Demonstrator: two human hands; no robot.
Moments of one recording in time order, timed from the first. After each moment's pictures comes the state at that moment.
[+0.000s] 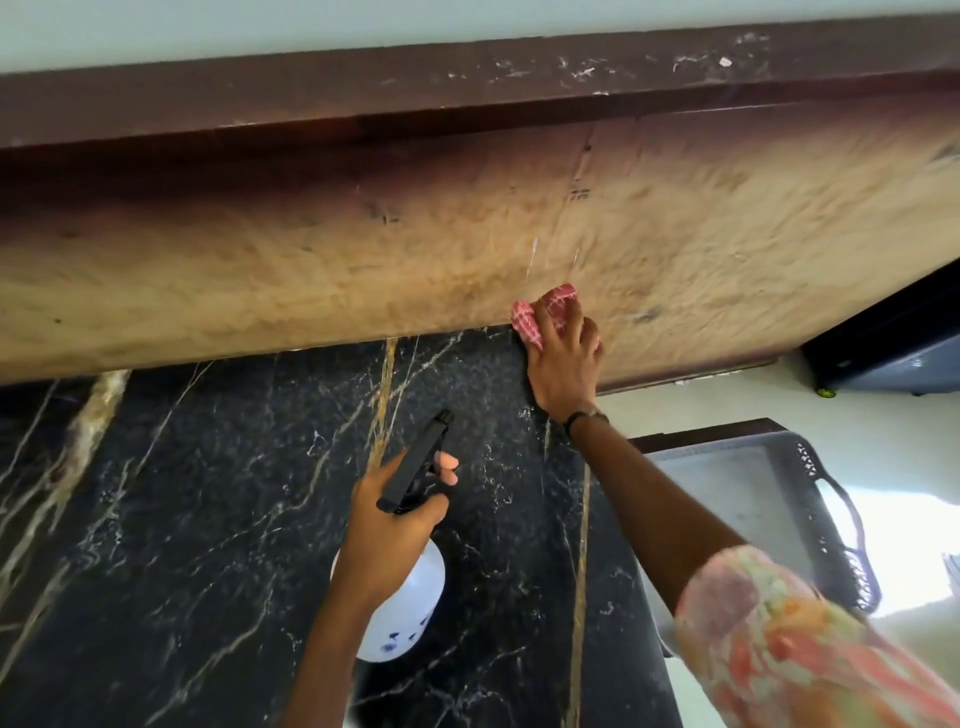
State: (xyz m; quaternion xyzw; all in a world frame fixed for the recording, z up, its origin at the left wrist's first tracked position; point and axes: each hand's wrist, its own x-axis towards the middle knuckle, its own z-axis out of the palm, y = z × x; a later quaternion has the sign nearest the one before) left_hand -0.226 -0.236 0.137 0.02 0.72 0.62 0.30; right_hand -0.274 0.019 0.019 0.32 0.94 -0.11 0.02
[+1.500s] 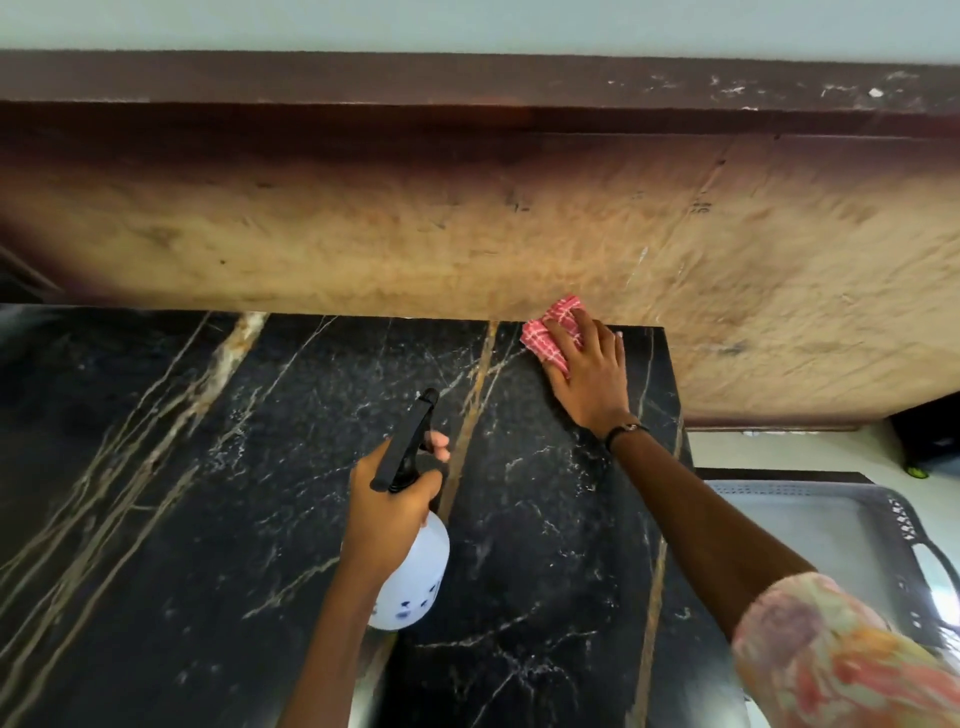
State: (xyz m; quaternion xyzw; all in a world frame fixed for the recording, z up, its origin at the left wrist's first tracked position) left_hand -0.220 -0.321 0.125 -0.04 0.72 0.67 0.17; right_hand -0.283 -0.047 0.013 0.12 0.98 -0.10 -0.07
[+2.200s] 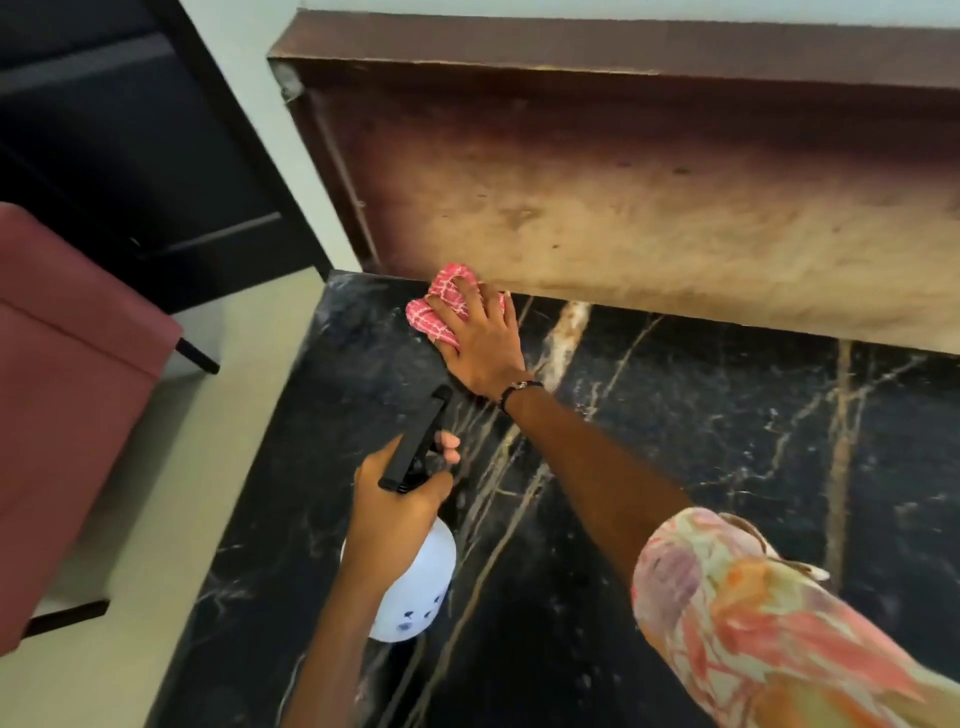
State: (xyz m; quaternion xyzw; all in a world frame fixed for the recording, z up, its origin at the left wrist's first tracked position) left_hand -0.319 -0.670 0.129 -0.09 0.74 0.65 0.12; right_hand -0.478 -0.541 0.017 -0.09 0.99 -0.10 0.00
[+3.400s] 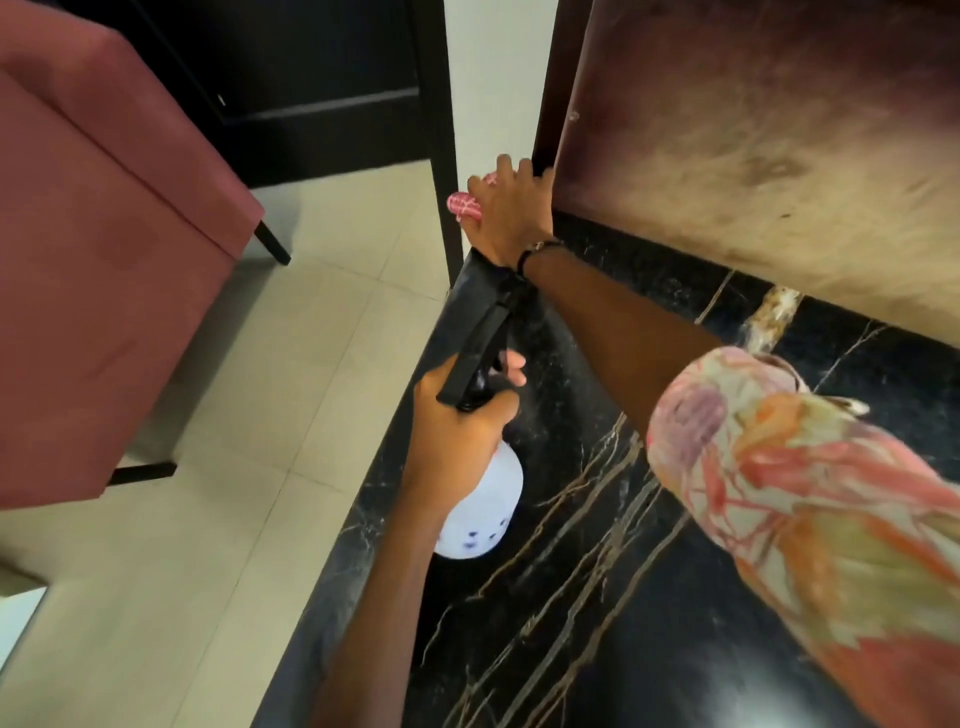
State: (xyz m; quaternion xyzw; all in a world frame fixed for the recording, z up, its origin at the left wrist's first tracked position) left_hand -0.372 -0.785 0.126 -0.14 0.69 0.70 0.09; right_hand -0.600 -0.710 0.031 -0.13 0.99 0.06 0.02
